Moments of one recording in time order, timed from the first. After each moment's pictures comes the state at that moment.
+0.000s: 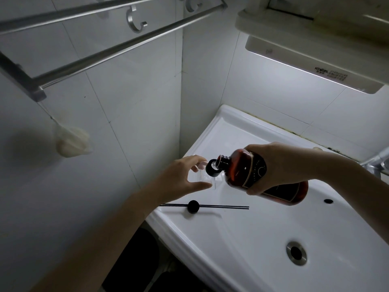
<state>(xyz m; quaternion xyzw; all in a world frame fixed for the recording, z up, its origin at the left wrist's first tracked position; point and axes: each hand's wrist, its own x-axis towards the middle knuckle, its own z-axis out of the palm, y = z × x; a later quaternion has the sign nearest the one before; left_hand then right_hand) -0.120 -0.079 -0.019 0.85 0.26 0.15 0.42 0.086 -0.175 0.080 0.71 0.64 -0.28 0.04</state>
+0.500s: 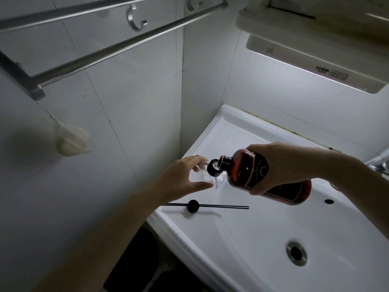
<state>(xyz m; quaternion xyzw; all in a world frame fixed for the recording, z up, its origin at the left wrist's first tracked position) -0.118 -0.080 -0.022 0.85 0.27 0.15 0.42 0.089 -0.175 0.081 0.71 0.65 -0.27 0.06</state>
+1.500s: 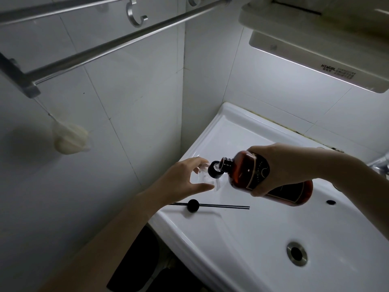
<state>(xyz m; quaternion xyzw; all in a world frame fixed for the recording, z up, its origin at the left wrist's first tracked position) -0.115 -0.080 -0.034 0.85 0.27 0.15 0.43 0.093 -0.172 0.076 0.70 0.65 -0.29 0.08</state>
